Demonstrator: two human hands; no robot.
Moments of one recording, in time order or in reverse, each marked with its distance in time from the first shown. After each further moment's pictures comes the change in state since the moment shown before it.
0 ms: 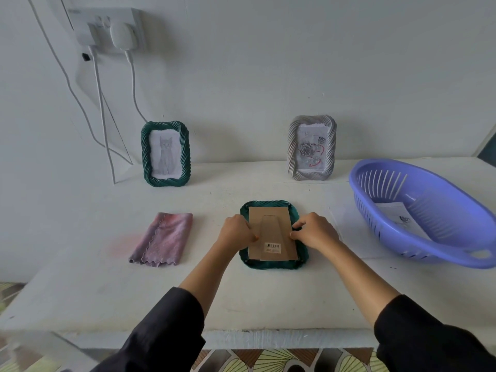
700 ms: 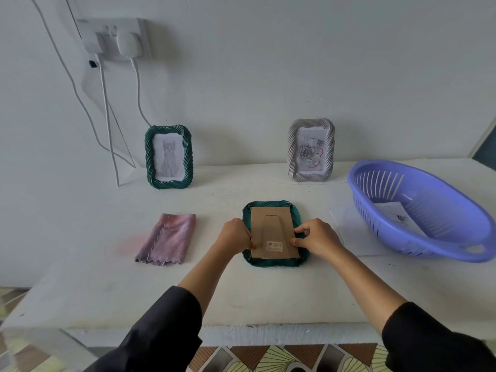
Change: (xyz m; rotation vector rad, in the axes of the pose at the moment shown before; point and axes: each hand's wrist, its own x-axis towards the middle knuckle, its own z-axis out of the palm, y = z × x) left_hand -0.014 -0.009 -0.008 0.090 -0.045 0.063; right_hand 0.003 0.024 0.015 0.031 0.052 -0.112
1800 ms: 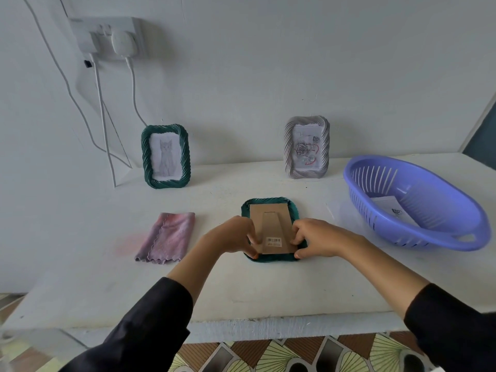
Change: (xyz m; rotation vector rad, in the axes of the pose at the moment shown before) left_hand -0.008 -0.005 -0.012 0.325 -0.149 0.352; right_hand -0.021 -0.009 -0.029 -0.410 -0.283 -0.414
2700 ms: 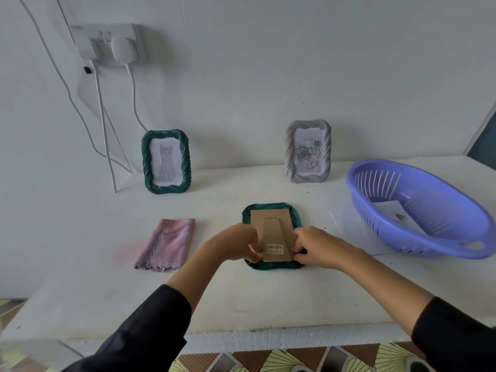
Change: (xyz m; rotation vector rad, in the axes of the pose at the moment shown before) left_hand 0.007 0.001 0.001 0.101 -0.046 0.042; right_hand 0.004 -0.003 0.012 0.001 0.051 -0.005
